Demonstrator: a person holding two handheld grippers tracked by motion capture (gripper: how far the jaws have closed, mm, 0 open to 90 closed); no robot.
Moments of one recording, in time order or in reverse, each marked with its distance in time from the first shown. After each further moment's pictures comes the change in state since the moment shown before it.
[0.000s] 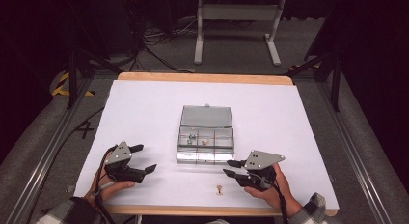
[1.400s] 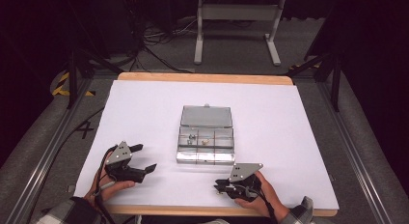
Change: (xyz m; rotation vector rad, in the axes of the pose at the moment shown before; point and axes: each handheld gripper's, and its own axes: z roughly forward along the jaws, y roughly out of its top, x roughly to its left) left arm -0.001 0.000 0.000 0.001 0.019 -0.002; right arm 0.018 -0.025 0.041 0.135 0.151 0.009
